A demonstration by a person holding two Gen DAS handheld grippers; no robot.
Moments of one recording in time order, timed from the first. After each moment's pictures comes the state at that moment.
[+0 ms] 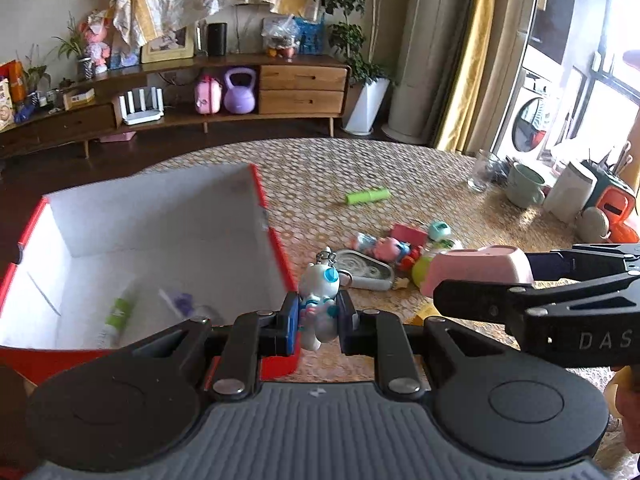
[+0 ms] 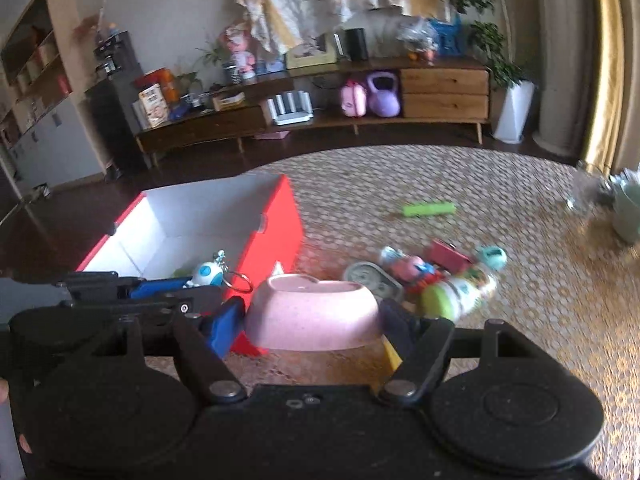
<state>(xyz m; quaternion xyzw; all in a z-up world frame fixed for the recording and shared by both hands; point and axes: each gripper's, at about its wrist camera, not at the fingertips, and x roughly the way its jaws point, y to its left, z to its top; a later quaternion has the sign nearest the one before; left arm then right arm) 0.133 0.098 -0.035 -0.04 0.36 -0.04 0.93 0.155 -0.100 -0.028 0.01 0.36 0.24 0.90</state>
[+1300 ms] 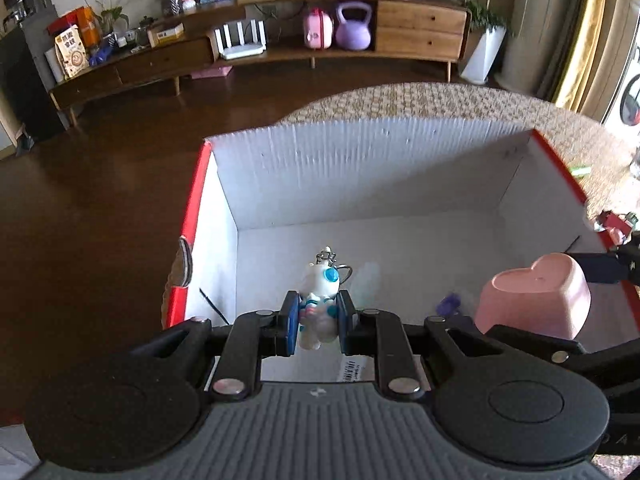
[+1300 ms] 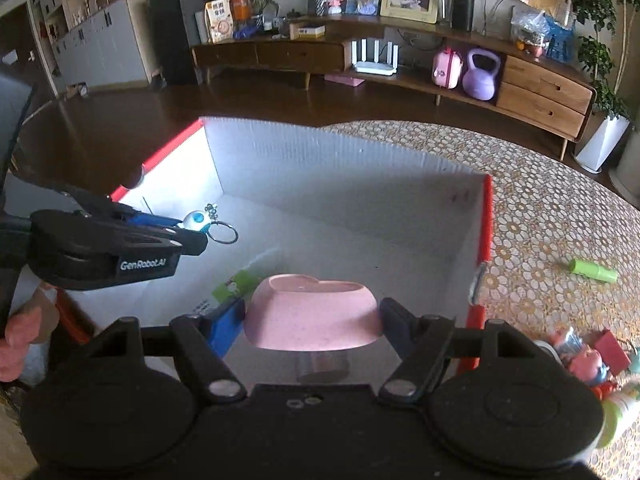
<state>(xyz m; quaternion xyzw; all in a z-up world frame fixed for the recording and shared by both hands) 0.212 0.283 -0.094 -0.02 0.46 0.08 0.89 0.222 0.086 -0.092 -0.11 0.42 0.31 0.85</state>
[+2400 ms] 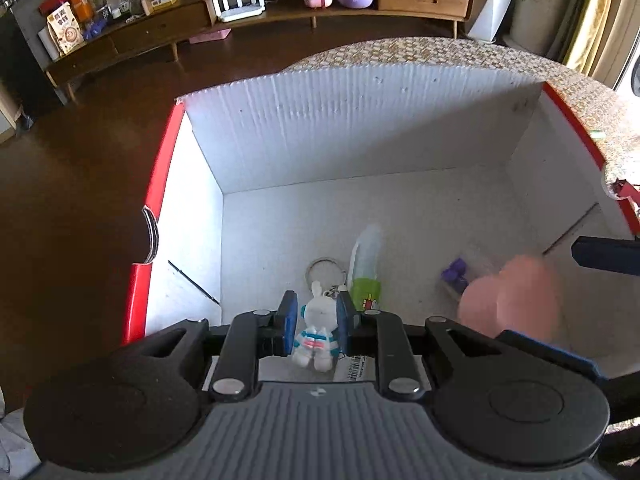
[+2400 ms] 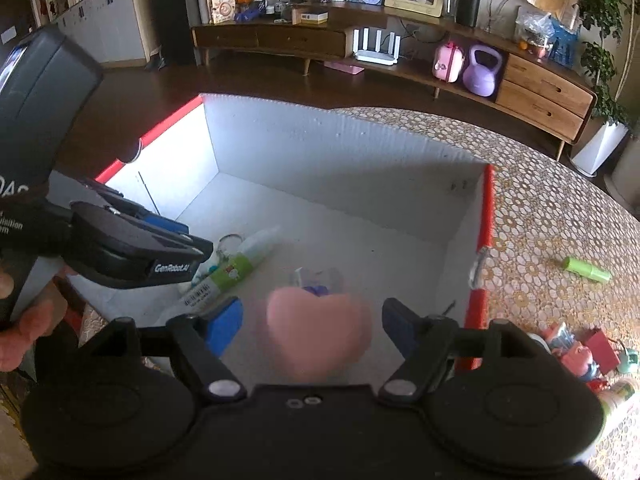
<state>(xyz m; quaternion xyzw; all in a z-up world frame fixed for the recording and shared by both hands) 0.211 0.270 -0.101 -0.01 0.51 0.09 0.86 0.214 0.084 -0.087 -0.13 0.42 0.31 0.84</state>
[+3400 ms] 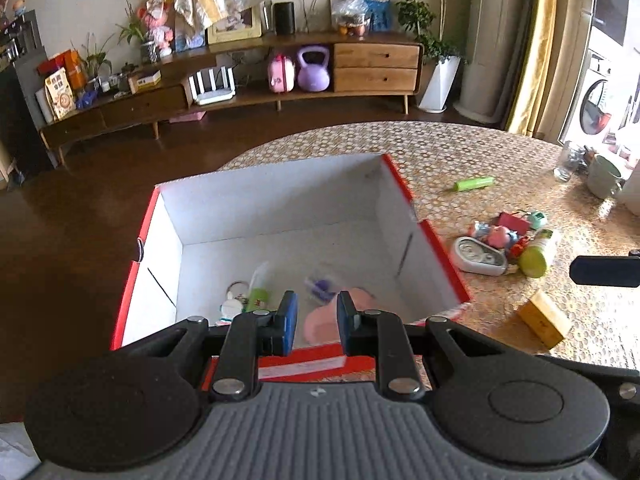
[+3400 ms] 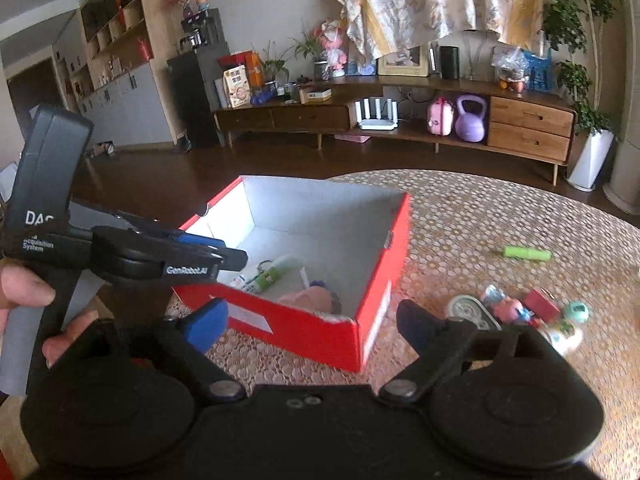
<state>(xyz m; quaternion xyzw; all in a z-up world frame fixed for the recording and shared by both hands) 0.126 0.177 -0.011 0.00 0.40 0.05 0.92 0.125 -0.054 -0.008 -0.03 0.34 0.34 0.88</state>
